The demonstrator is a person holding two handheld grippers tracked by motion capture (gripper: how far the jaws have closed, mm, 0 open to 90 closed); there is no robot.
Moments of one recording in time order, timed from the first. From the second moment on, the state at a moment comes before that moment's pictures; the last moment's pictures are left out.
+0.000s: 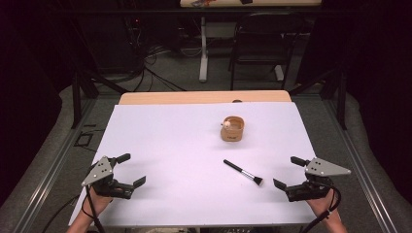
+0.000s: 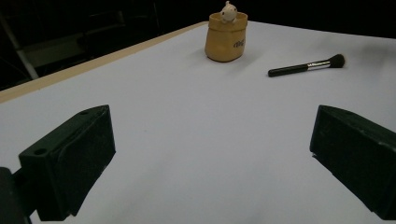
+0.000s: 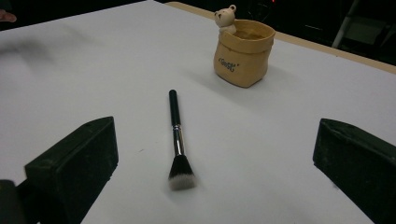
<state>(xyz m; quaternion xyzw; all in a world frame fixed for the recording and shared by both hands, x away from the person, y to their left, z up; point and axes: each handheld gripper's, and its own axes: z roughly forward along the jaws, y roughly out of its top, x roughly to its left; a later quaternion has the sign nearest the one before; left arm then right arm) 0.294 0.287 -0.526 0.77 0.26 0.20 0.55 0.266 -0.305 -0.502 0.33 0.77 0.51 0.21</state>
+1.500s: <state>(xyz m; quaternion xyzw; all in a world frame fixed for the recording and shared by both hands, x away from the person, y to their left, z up) 0.295 0.284 -0.527 0.78 0.26 0.18 0.54 0.305 -0.252 -0.476 0.33 0.83 0.42 0.17</state>
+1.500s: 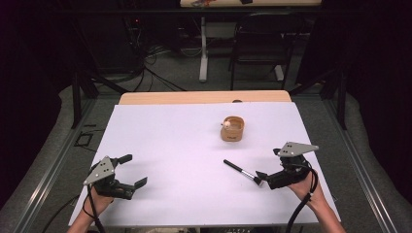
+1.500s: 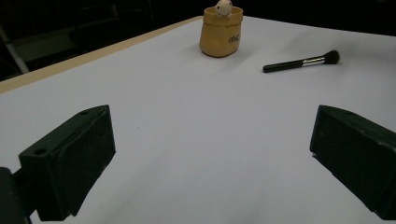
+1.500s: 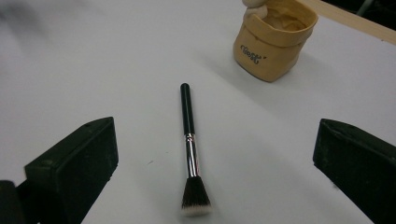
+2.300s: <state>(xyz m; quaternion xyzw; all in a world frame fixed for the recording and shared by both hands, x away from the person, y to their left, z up) 0.295 0.284 -0.527 0.78 0.26 0.18 0.54 0.342 -0.215 -0.473 0.32 0.89 0.31 0.11</state>
